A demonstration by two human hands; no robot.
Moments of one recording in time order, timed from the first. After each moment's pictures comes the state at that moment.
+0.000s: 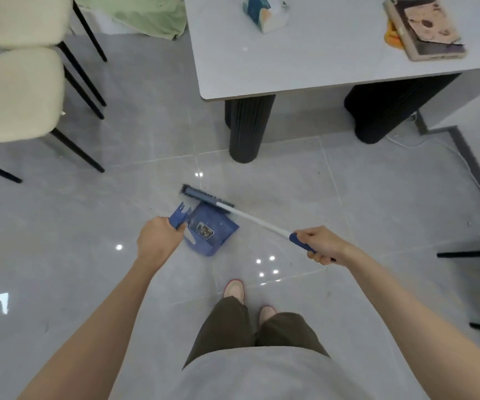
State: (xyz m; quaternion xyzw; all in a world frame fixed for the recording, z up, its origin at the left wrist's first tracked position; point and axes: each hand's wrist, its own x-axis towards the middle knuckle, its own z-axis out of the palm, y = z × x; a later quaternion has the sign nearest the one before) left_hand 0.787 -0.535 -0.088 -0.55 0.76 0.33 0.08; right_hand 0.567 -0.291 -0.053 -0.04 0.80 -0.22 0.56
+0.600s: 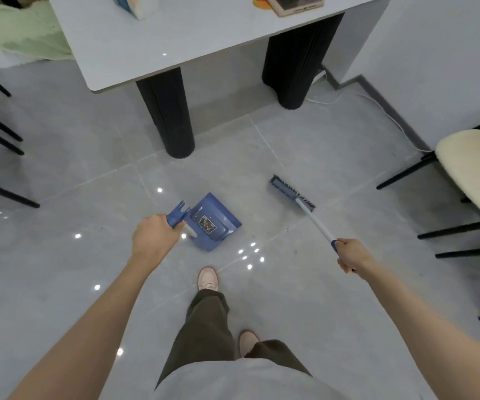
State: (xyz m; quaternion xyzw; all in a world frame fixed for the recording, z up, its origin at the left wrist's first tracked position) left_hand 0.754 -0.382 -0.069 -0.37 0.89 0.27 0.10; right_hand 0.615 -0.011 -0.088 0.17 0.89 -0.23 0.37
